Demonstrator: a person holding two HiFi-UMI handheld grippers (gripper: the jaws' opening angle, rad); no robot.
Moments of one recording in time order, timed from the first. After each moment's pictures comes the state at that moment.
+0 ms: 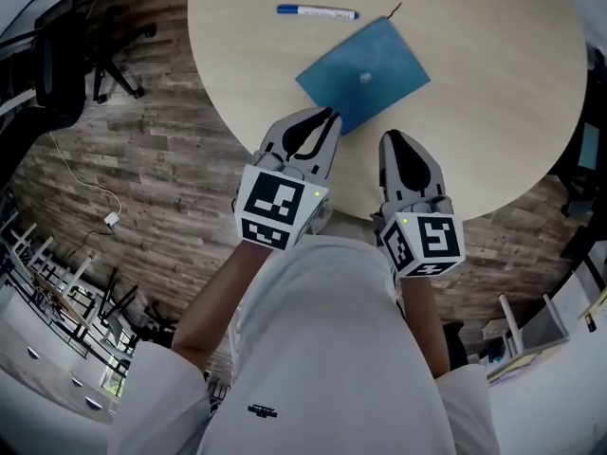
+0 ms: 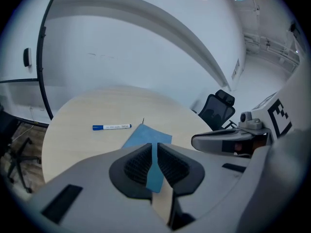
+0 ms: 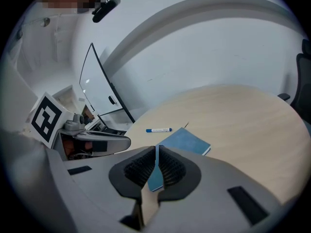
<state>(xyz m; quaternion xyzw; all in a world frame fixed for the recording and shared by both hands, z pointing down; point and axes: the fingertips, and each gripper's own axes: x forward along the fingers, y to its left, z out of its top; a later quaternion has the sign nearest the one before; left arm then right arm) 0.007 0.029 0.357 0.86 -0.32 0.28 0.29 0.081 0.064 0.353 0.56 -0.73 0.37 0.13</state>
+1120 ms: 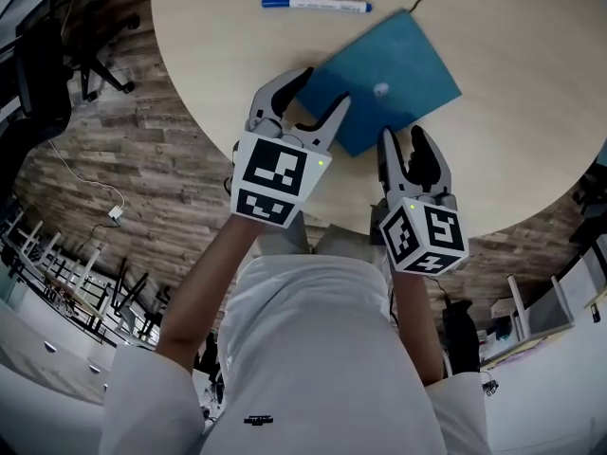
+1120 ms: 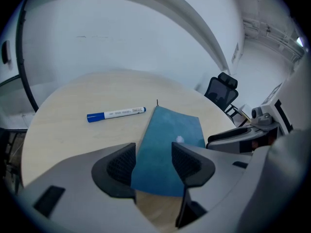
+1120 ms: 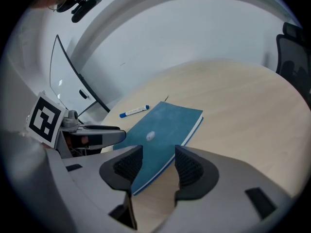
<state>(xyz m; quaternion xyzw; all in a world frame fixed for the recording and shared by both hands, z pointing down) 0.003 -0.040 0.475 0.85 -0.28 0.35 0.27 0.091 0.037 0.473 0.61 -0.62 0.47 0.15</state>
